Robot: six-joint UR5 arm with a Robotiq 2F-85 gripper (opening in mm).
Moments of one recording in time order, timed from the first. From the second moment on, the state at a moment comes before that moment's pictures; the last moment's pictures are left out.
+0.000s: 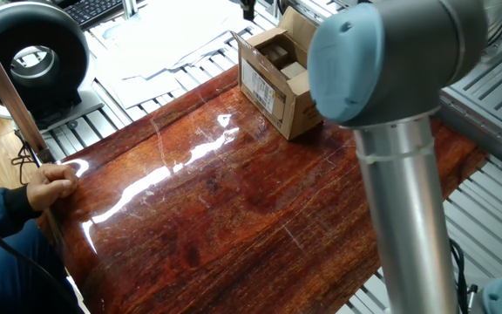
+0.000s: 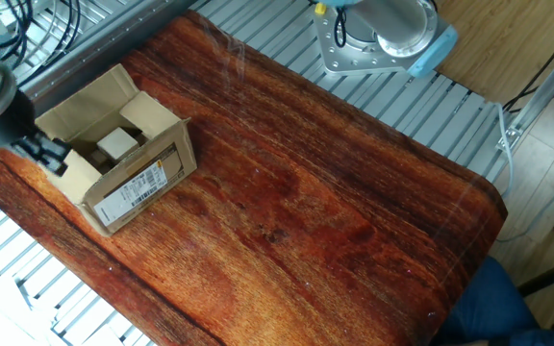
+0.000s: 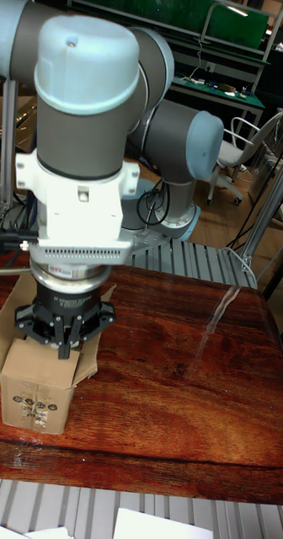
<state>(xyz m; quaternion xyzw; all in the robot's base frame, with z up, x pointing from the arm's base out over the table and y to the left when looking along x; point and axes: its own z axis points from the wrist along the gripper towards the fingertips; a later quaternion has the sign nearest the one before) 0.698 -0.101 0.200 0.11 -0.99 -0.03 0.06</state>
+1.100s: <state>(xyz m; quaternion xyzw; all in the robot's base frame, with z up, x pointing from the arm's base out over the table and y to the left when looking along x) 0.650 -0.111 0.171 0.10 -0.99 -0.04 0.06</state>
